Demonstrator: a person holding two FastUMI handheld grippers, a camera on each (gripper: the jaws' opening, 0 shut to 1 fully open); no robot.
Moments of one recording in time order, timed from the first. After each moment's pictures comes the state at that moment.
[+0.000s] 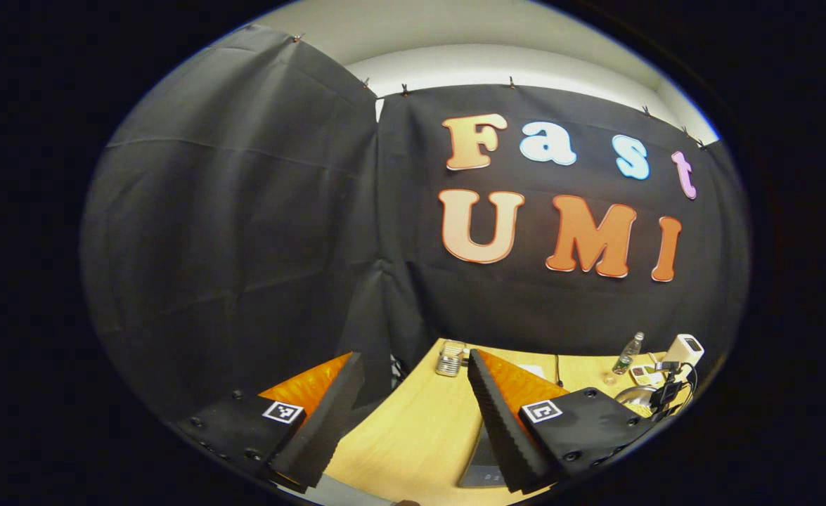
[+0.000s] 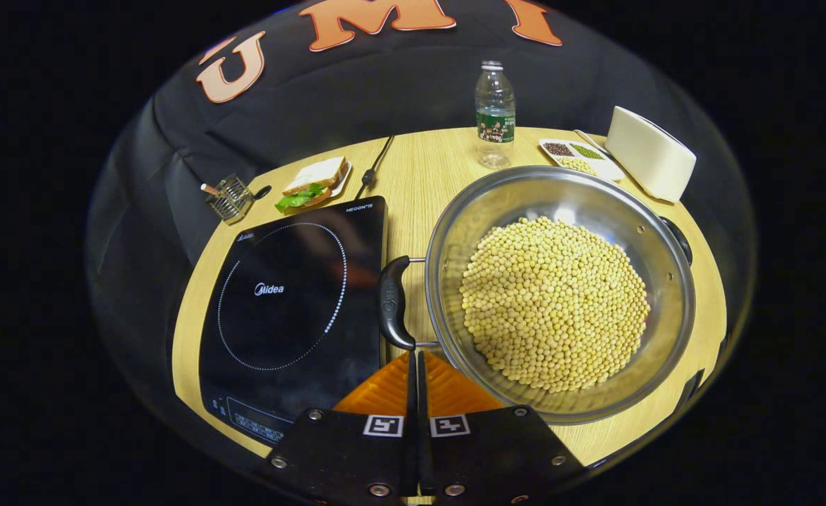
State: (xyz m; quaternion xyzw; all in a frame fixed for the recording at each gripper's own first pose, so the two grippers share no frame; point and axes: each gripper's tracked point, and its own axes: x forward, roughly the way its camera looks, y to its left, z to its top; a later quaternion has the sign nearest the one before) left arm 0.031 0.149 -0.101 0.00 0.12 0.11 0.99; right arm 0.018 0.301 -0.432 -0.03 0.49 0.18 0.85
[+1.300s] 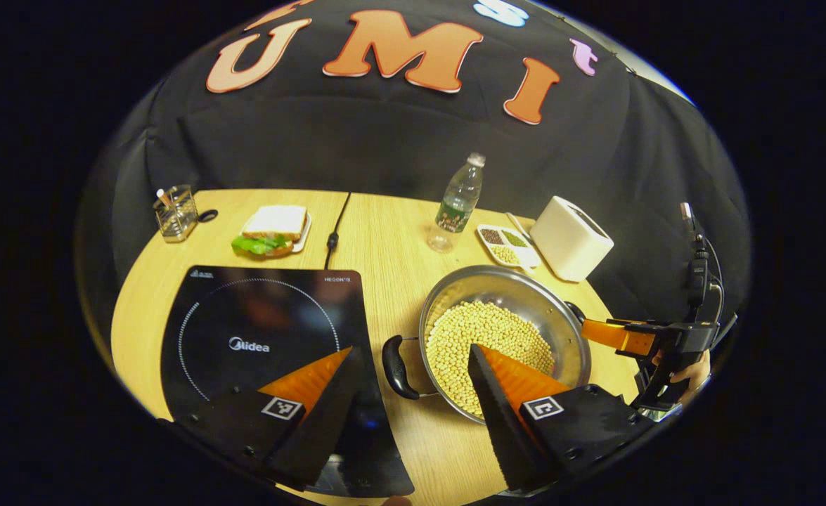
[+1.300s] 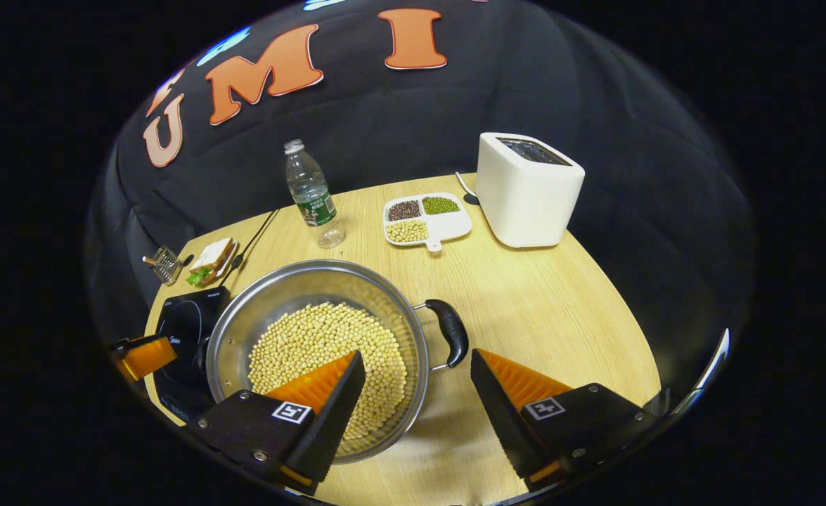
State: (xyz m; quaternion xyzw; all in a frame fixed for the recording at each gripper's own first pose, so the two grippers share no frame) left arm 0.108 -0.253 -0.425 -0.04 0.44 -0.18 0.88; right arm 0.162 0.064 -0.391 -0.03 0.41 0.09 0.91
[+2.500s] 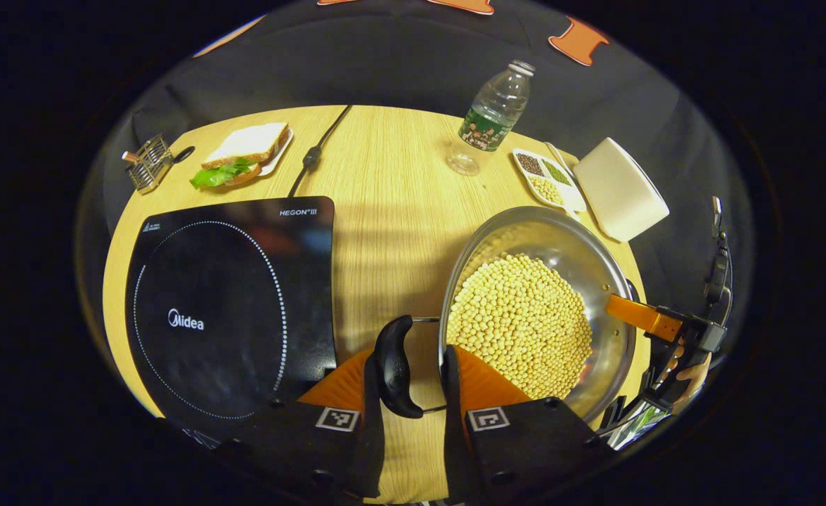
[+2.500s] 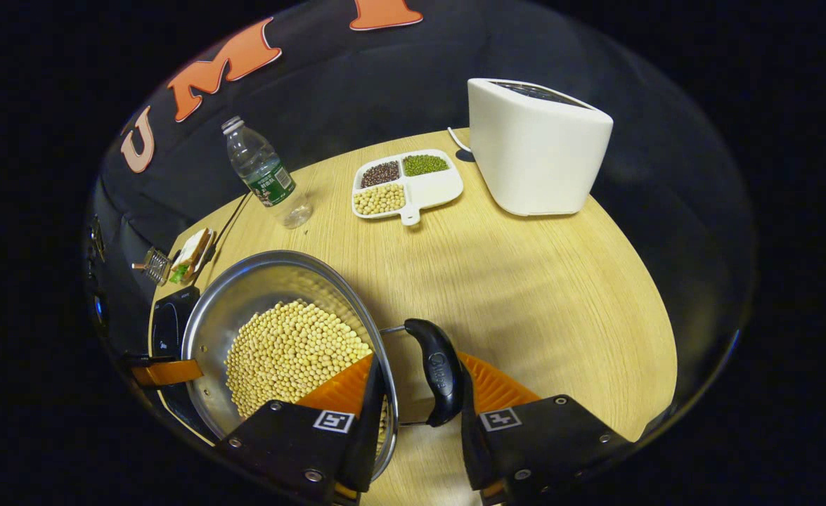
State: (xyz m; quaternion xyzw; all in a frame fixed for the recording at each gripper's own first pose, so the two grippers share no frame) left arm 0.110 -0.287 -0.494 -0.02 0.59 -0.14 0.80; right arm 0.189 0.062 -0.444 0.00 0.50 0.09 0.86
